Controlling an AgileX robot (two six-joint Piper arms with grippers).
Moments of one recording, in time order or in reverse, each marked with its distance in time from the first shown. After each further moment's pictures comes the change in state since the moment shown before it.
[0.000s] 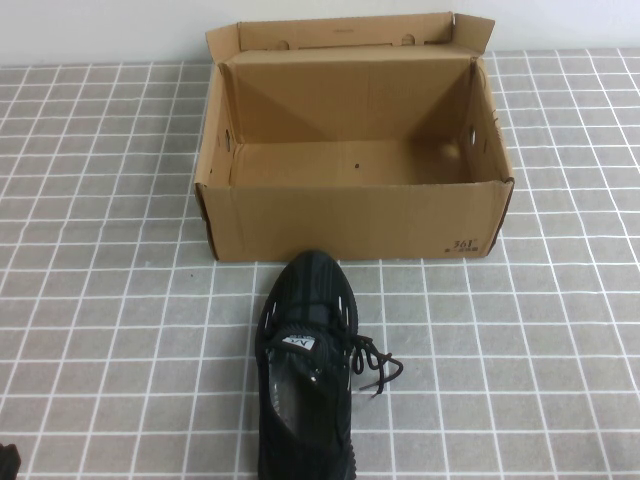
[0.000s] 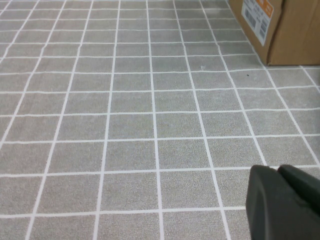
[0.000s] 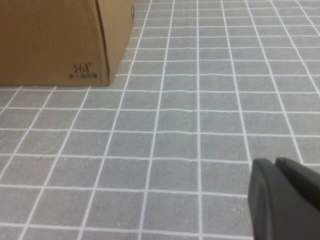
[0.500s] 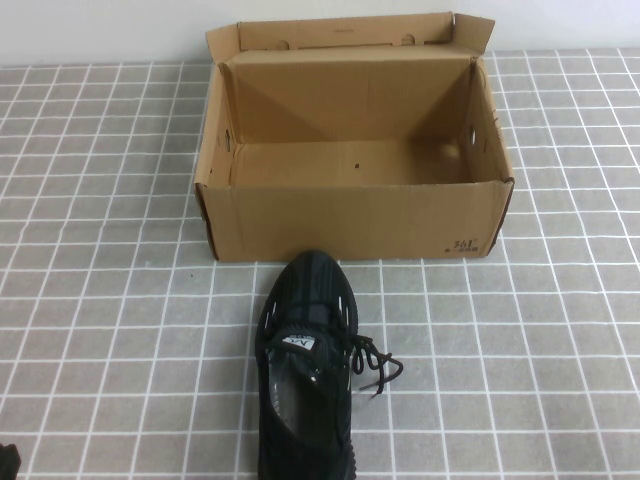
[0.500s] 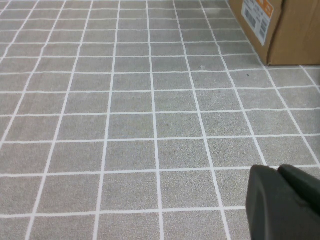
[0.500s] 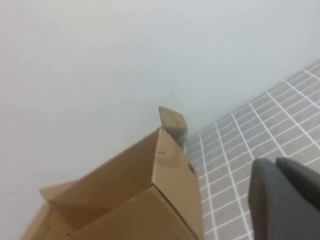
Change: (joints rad) right arm 0.000 0.000 0.000 0.544 -0.391 0.004; left arm 0.000 0.000 0.000 0.000 0.000 0.000
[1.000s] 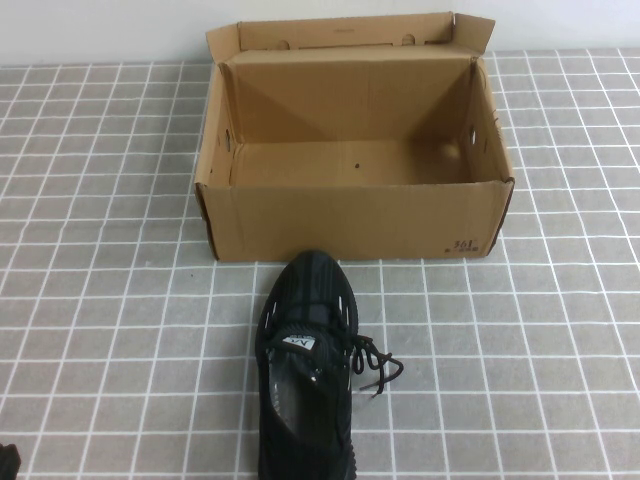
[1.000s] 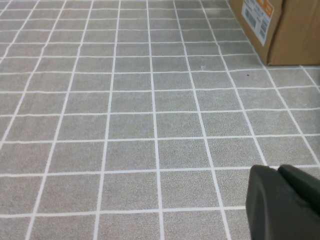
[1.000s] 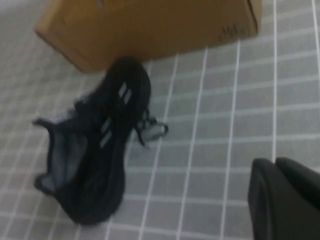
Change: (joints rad) right arm -0.001 0.331 -0.444 -0.079 0.821 0.000; left arm 0.000 0.000 0.000 0.000 0.000 0.000
